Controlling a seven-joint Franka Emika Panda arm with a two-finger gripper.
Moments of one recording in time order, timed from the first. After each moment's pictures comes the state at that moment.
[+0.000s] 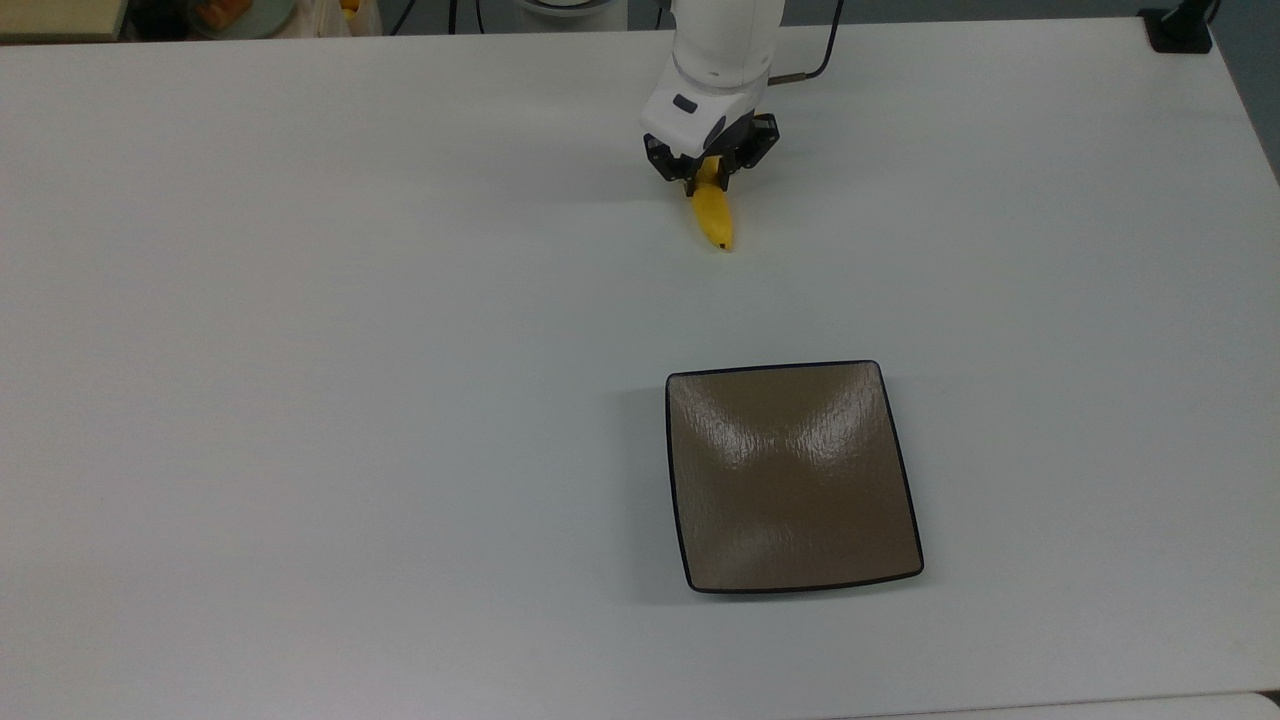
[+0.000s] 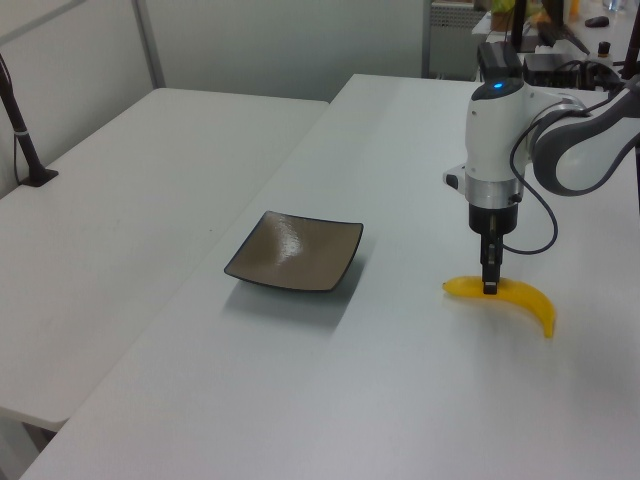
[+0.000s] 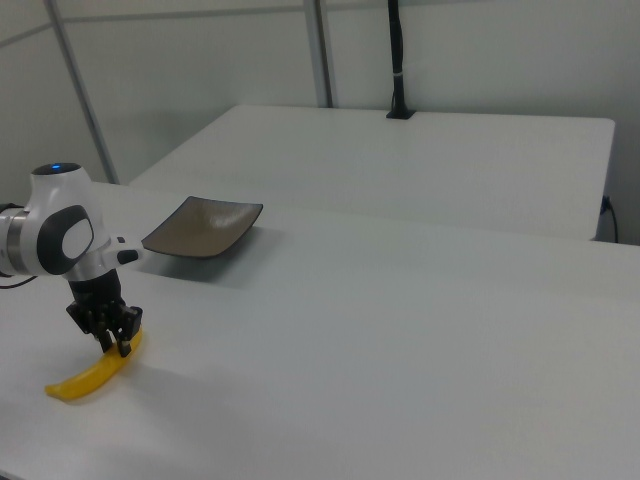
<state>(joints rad) 0.17 0.09 0.25 -2.25 0.01 2.29 0.15</state>
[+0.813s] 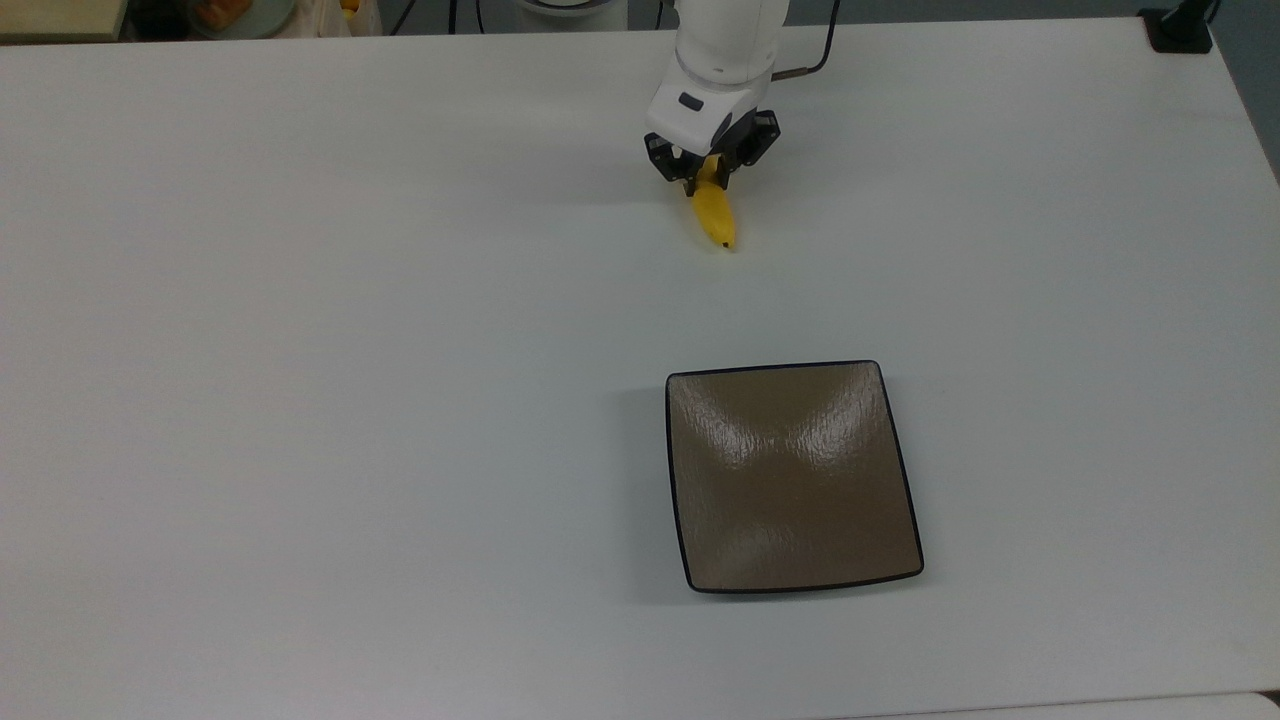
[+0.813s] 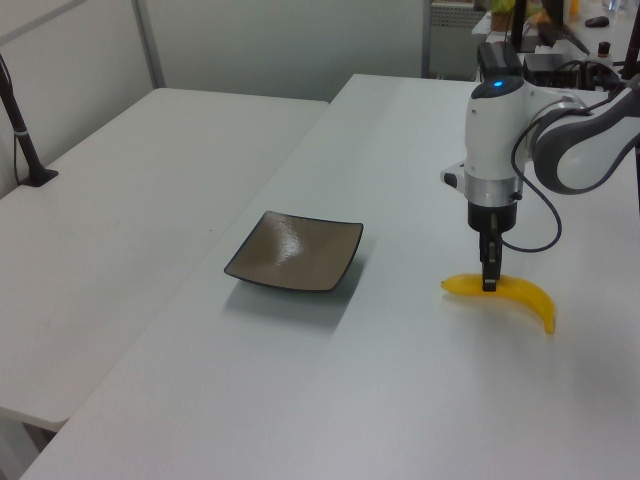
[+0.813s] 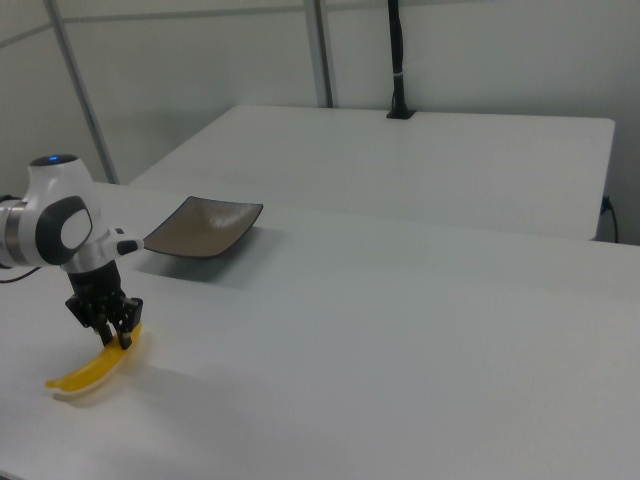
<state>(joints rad) 0.17 0.09 0.25 -2.23 -0.01 2.26 0.12</state>
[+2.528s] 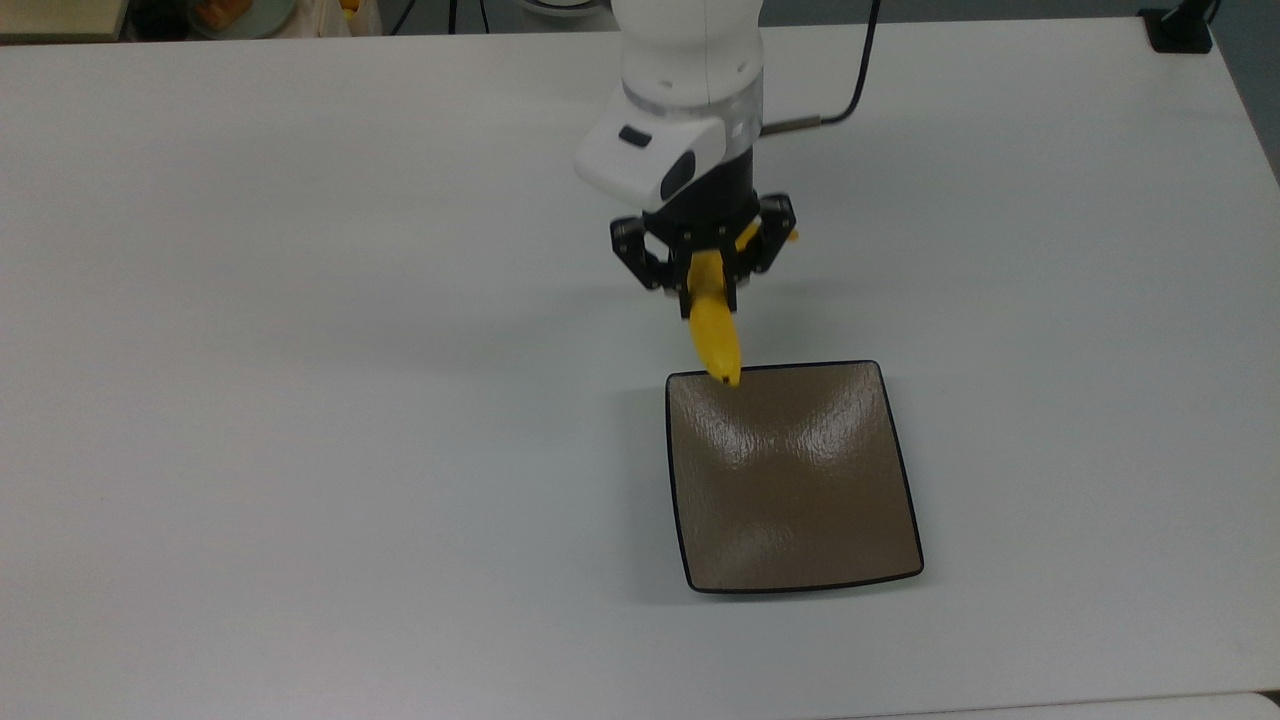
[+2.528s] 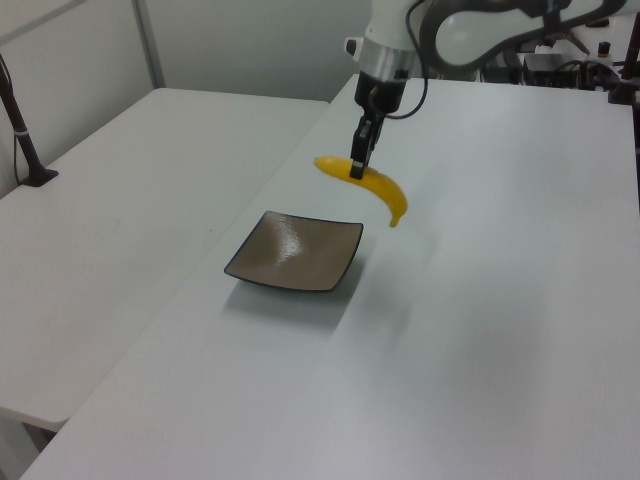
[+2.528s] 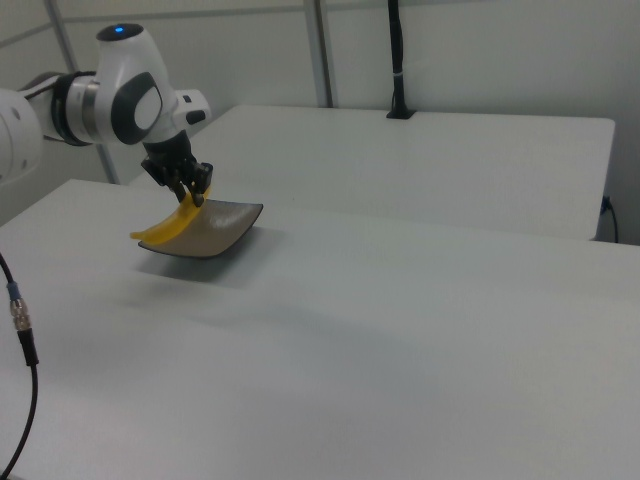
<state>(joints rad) 0.12 0.41 0.18 -1.44 -0.01 2.12 0.10</state>
